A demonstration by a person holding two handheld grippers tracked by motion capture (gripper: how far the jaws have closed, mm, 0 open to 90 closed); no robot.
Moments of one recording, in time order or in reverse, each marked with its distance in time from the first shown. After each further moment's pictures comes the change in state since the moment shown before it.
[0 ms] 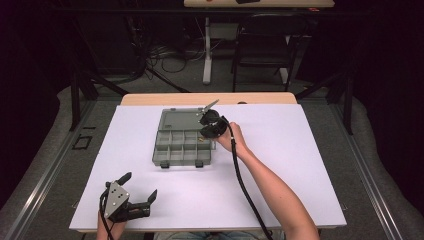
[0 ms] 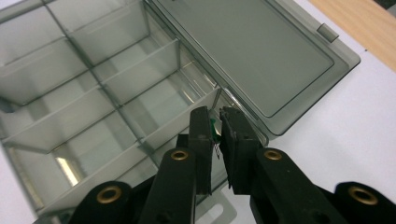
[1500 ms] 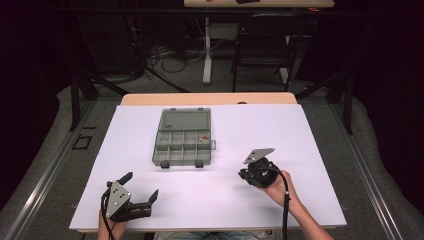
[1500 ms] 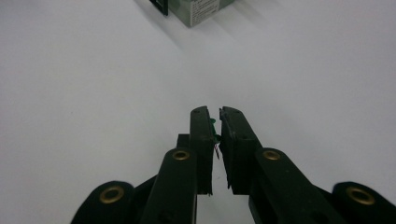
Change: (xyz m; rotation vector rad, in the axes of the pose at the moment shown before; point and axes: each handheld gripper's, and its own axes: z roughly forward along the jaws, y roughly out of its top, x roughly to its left) left arm -0.002 0.001 0.002 0.001 -0.002 0.005; right arm 0.043 -0.161 -0.114 -0.032 0.012 0.024
